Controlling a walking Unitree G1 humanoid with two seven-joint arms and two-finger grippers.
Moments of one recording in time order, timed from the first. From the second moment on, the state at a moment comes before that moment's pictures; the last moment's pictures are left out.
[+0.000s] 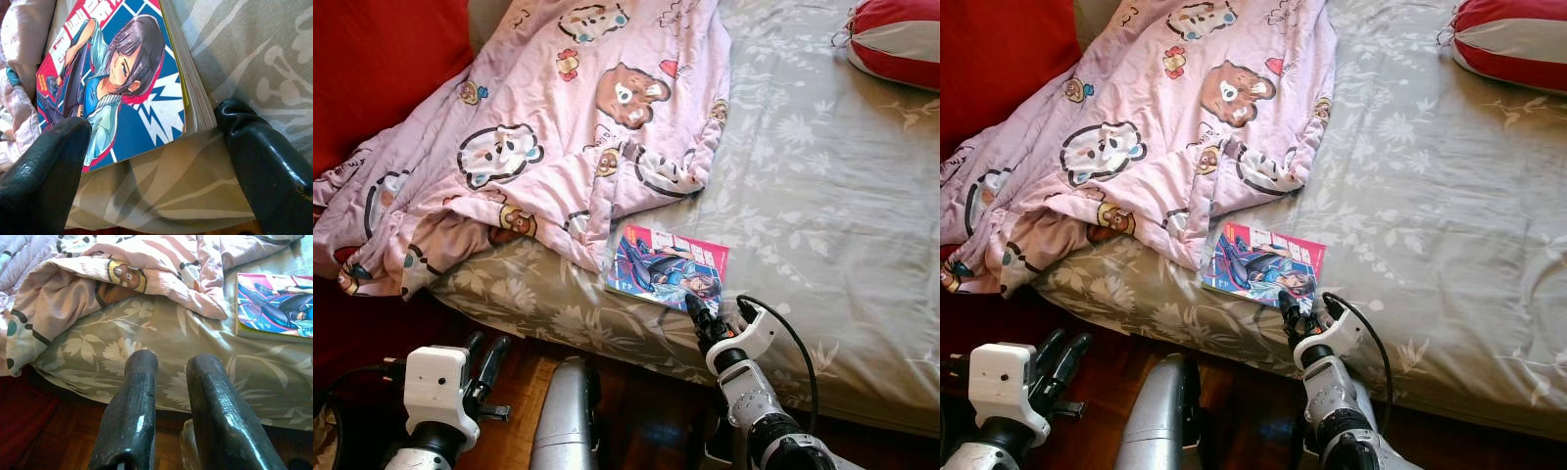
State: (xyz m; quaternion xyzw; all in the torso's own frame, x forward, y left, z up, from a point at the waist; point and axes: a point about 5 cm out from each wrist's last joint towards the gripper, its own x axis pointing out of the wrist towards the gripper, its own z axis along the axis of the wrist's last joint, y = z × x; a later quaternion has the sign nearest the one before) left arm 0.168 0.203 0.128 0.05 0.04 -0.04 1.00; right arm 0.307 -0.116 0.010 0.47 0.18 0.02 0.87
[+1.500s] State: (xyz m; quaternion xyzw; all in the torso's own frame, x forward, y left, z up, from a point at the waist) left arm 0.175 0.205 0.123 0.06 0.04 -0.03 1.00; right arm 0.292 -0.099 -0.001 0.50 0.18 0.06 0.85
